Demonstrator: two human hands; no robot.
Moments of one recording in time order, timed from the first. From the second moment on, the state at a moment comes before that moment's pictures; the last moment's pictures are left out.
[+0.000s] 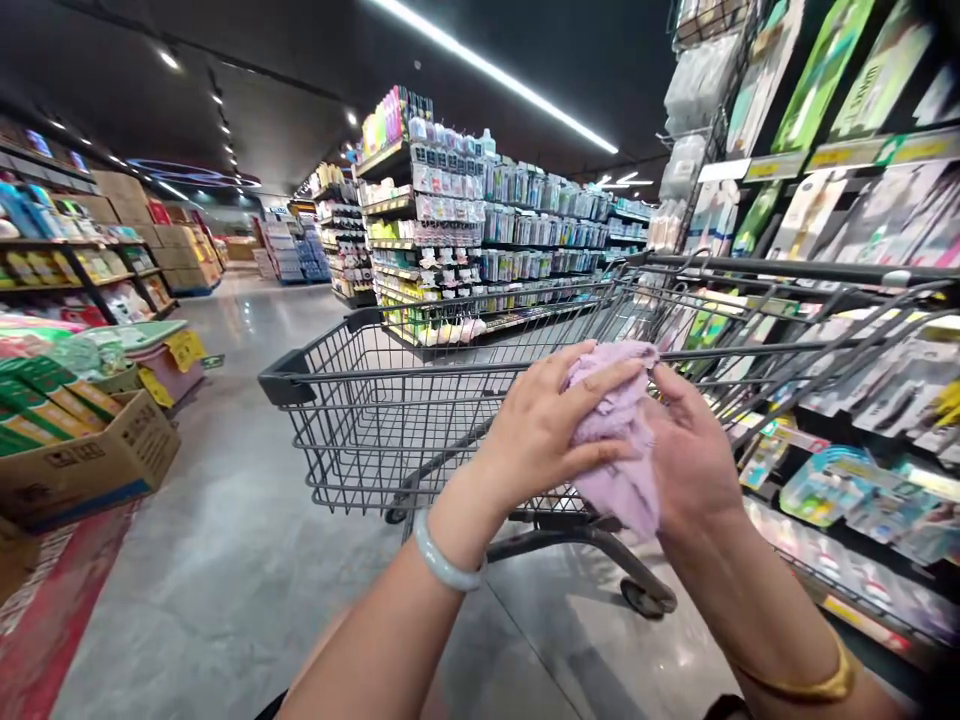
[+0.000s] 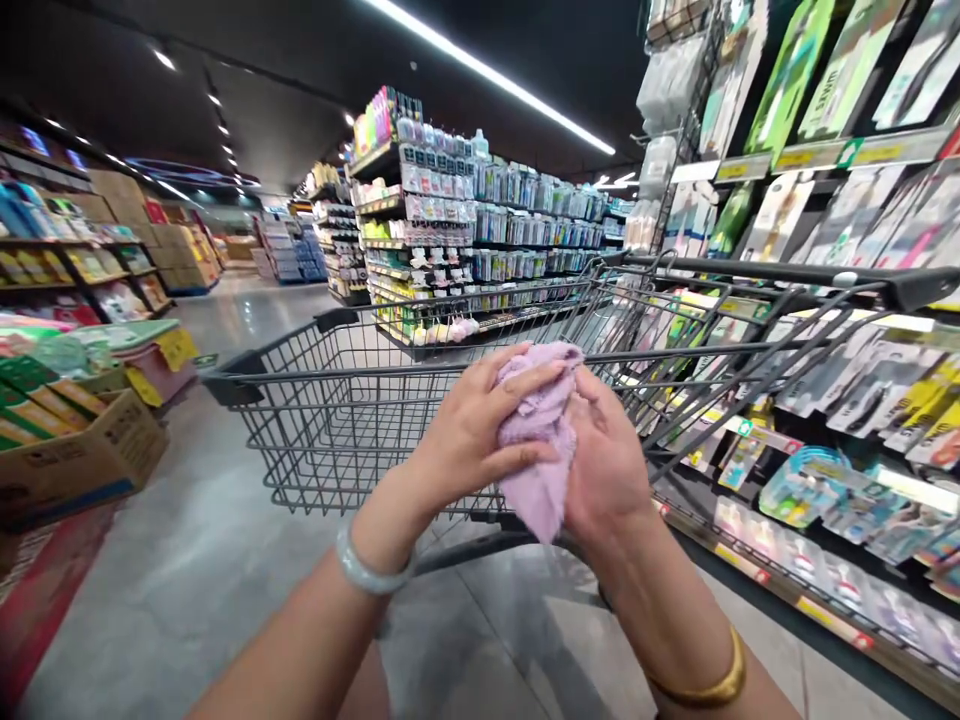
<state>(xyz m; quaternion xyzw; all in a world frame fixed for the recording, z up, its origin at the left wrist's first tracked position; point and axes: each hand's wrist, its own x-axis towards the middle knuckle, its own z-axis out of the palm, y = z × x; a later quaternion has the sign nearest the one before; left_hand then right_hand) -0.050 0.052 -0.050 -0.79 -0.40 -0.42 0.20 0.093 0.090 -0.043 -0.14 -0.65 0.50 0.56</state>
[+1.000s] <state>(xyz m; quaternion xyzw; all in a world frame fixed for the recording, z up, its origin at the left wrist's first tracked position) -0.136 0.031 -0.036 -0.41 -0.63 -0.53 0.39 0.070 0.155 -0.040 -0.38 -0.78 -0.25 0.44</state>
